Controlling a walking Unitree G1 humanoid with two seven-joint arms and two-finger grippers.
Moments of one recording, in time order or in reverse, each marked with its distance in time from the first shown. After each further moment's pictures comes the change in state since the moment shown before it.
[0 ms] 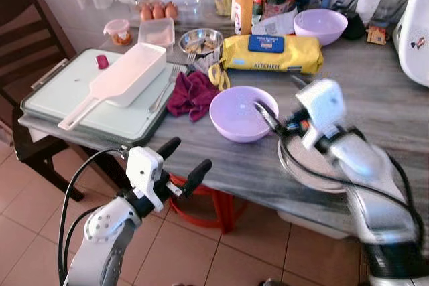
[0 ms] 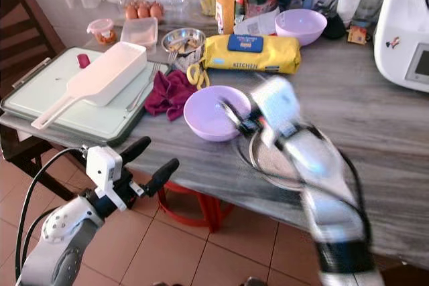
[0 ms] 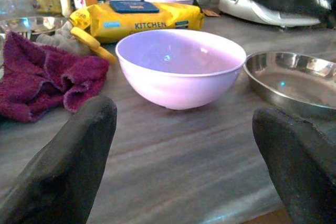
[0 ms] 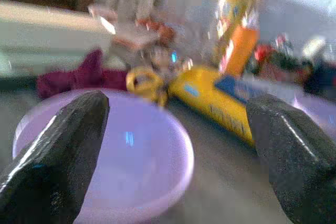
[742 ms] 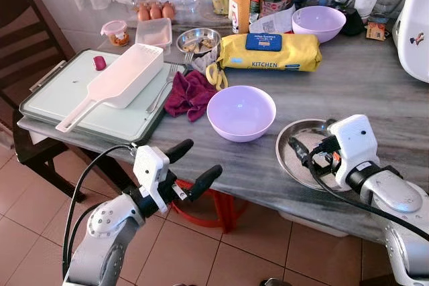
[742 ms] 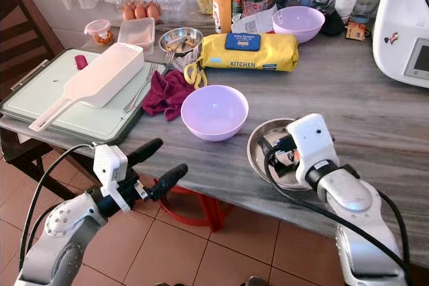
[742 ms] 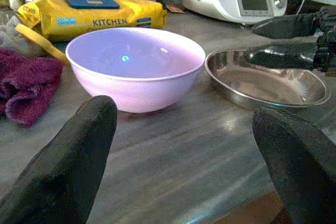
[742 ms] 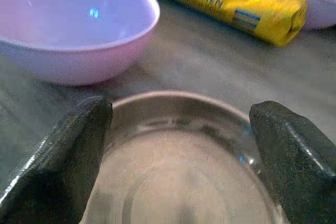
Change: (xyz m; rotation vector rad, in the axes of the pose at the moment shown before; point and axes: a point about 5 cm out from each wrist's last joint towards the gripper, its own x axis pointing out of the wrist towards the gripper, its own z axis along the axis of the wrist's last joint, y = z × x) left arm 0.003 -0.008 0.001 -0.048 0.008 -0.138; right arm -0.050 -0.009 -0.025 0.091 0.335 -0.086
